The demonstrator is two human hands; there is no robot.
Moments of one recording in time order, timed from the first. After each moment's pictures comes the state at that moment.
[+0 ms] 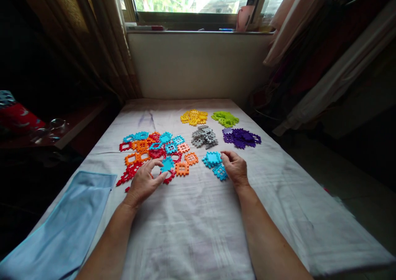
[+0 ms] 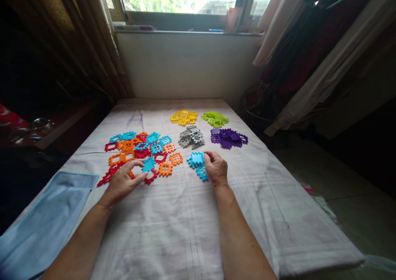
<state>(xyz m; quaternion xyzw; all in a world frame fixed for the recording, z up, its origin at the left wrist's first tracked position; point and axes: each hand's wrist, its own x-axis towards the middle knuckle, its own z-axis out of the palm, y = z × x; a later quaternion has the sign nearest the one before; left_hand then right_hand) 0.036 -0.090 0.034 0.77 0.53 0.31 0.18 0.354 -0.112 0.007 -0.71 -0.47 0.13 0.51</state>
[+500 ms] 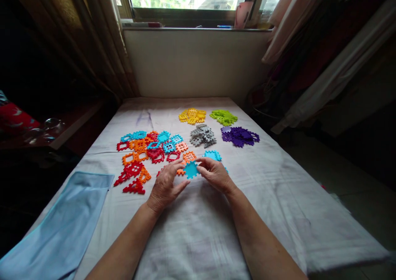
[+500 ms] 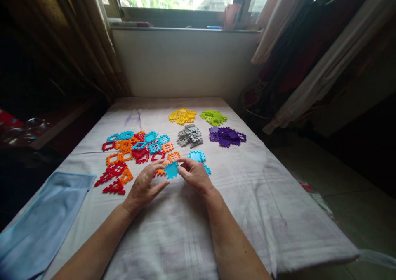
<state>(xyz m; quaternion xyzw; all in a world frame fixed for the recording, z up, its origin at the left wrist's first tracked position) 0.091 -0.110 0.008 0.84 0.37 0.37 0.14 0.307 -0.123 0.014 -0.55 -0.58 0.37 0.47</state>
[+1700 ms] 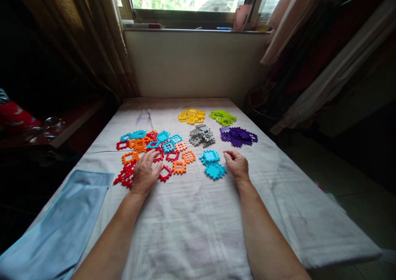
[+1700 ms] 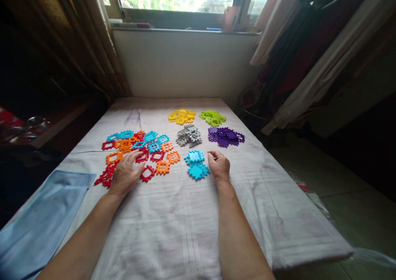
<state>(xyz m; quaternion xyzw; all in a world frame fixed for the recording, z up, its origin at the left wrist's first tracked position) 0.046 -0.067 0.006 0.77 0.55 0.32 0.03 0.383 -0.108 -0.009 -0.75 -0.43 0.15 0.48</state>
